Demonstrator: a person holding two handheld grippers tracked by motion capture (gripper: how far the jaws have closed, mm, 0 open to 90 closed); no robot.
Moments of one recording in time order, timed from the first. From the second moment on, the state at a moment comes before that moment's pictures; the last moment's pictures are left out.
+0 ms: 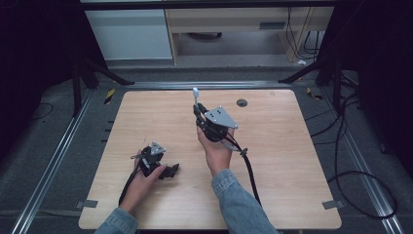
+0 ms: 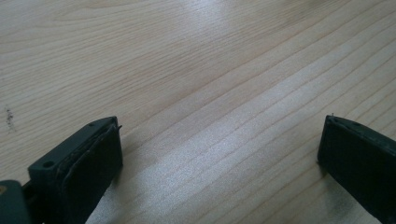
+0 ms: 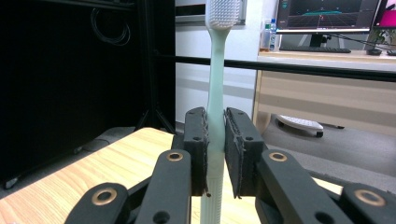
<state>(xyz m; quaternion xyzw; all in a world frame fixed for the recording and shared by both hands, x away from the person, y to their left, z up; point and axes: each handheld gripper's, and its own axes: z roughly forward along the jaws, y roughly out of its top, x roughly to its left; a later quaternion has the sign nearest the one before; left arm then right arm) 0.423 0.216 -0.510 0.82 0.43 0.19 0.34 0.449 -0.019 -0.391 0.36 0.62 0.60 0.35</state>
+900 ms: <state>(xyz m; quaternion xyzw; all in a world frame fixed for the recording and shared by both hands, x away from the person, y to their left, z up) 0.423 0.217 -0.510 0.82 0.42 0.19 0.34 0.452 -0.025 -0.409 0.36 0.63 0.59 0.35</state>
